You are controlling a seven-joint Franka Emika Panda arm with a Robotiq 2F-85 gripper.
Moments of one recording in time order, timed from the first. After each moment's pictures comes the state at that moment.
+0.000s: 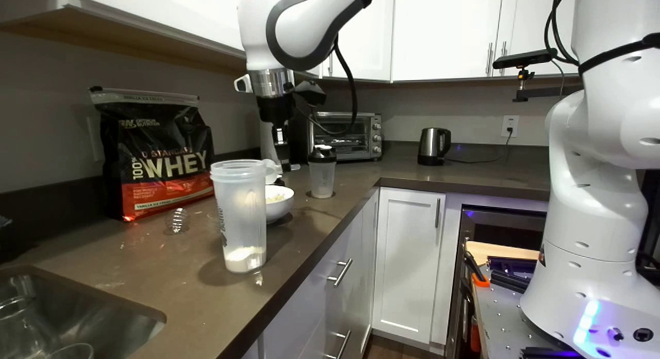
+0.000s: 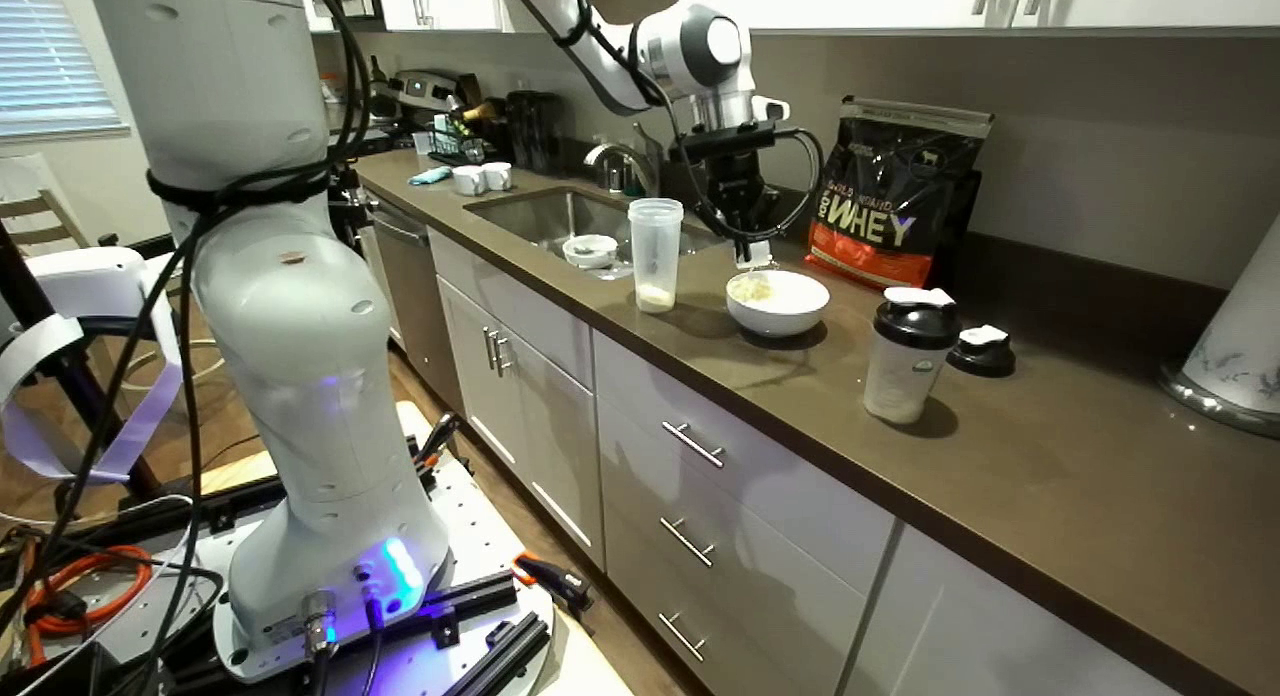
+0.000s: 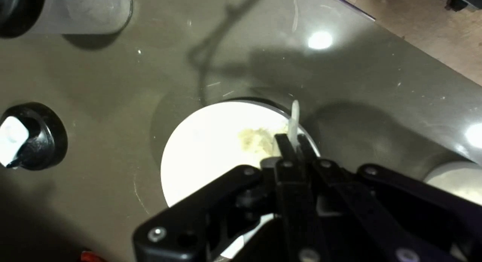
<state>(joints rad) 0.05 0.09 0.01 -2.08 -0.34 2.16 -0.26</state>
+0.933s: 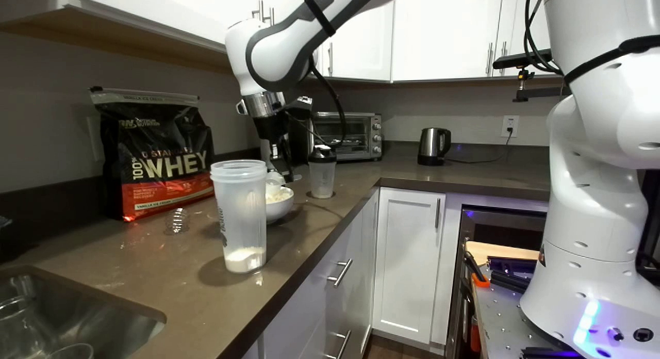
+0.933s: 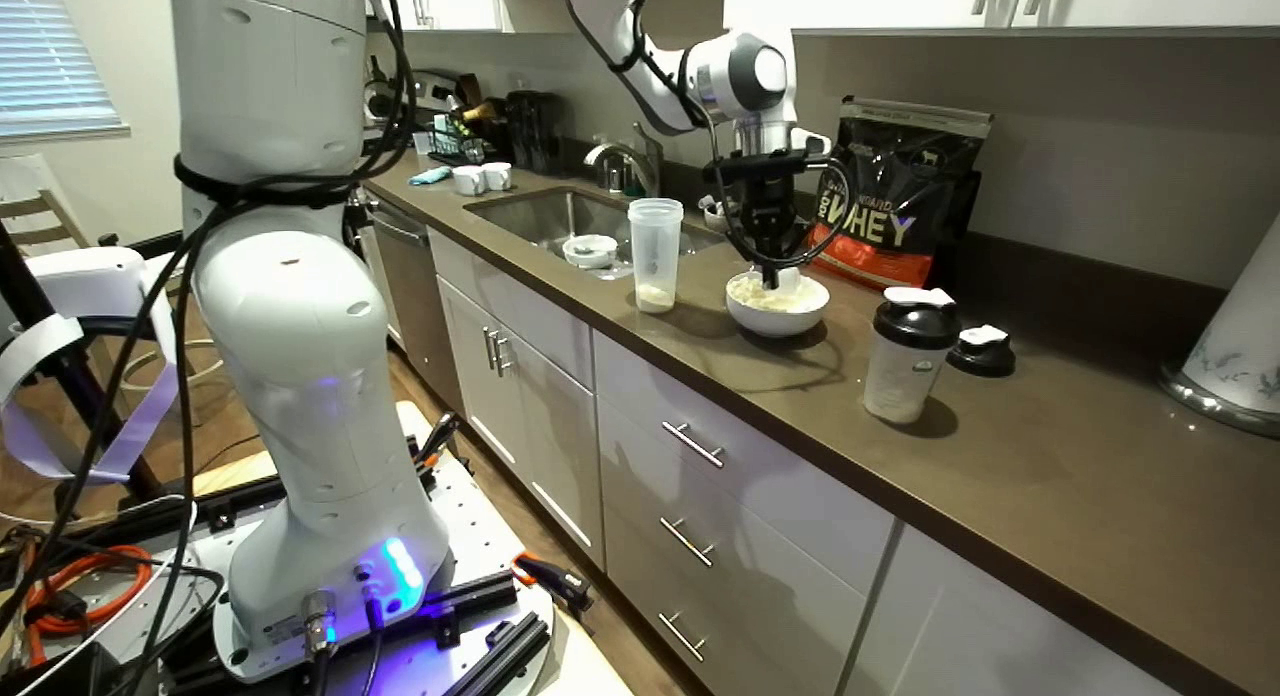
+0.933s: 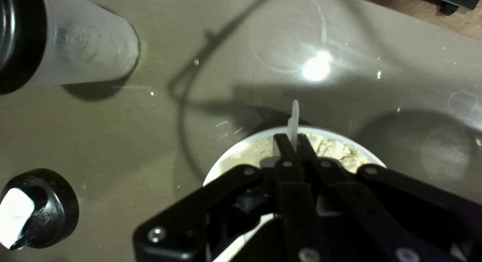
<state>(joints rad) 0.03 0.28 -0.03 -1.90 -0.32 2.04 -0.19</state>
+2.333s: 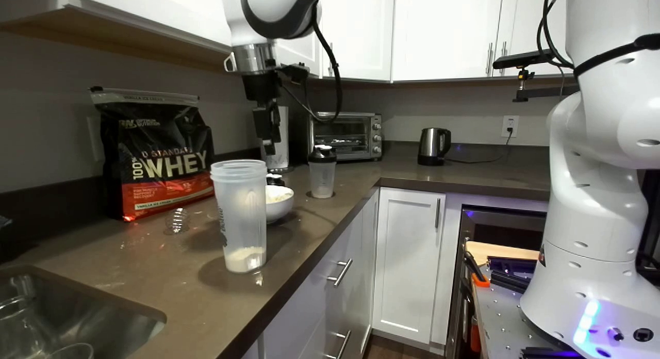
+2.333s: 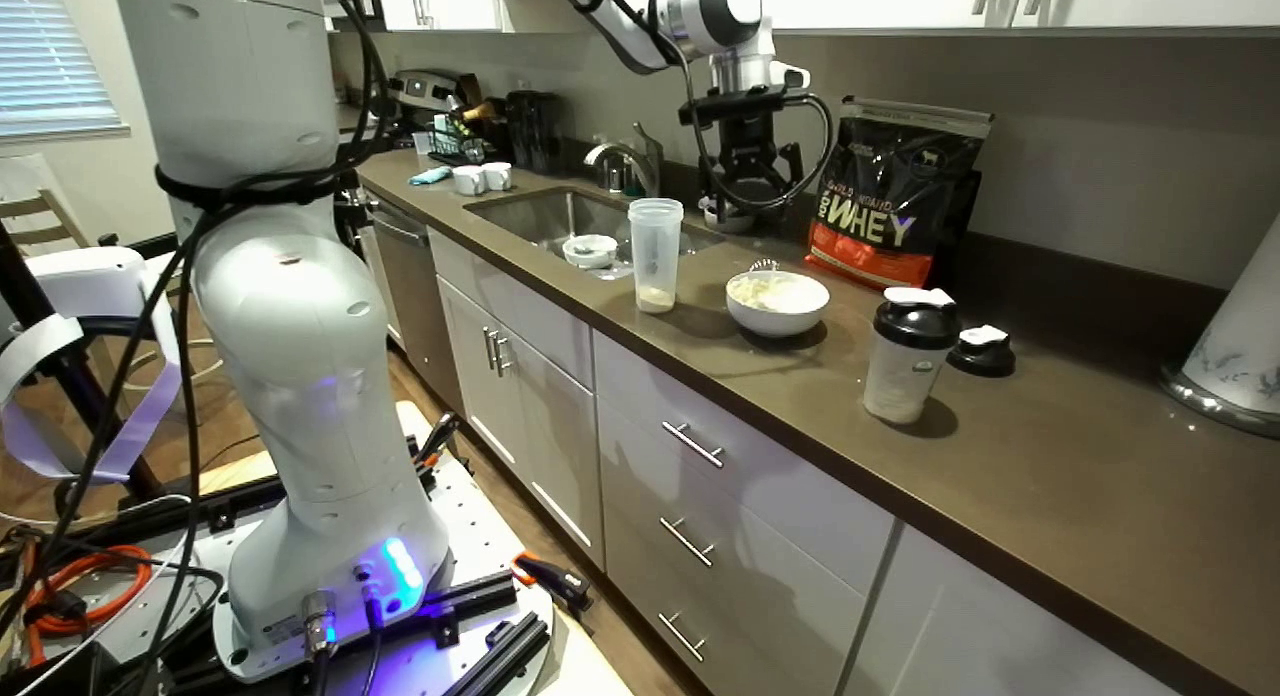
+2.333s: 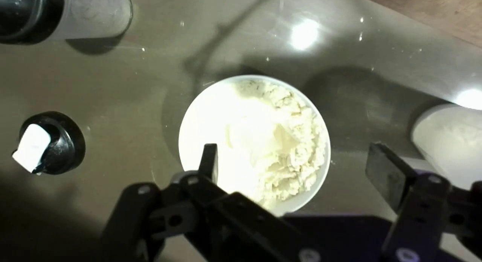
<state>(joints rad) 0.03 0.13 0.04 -1.90 -0.25 2.00 -0.21</state>
